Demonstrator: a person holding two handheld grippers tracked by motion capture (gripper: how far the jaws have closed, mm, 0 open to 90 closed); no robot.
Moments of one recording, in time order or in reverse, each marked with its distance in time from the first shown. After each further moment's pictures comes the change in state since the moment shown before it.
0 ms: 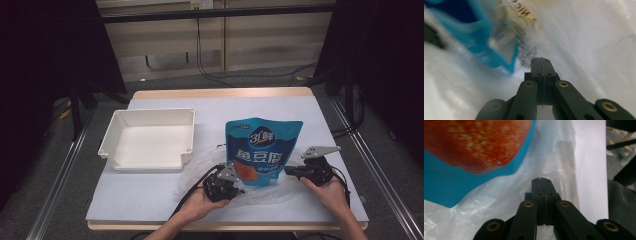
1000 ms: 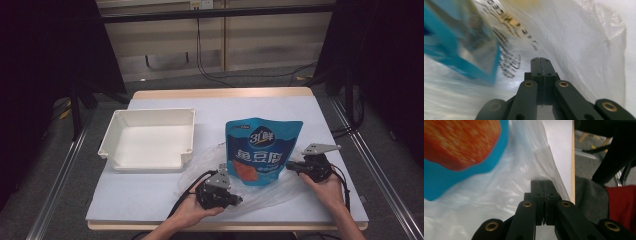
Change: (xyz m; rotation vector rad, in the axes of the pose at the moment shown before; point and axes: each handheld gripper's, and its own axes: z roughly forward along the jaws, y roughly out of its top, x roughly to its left) left arm -0.009 -0.007 -0.028 -0.094 -0.067 -0.004; right arm -0.004 -0.001 0.000 -0.059 -0.065 0.022
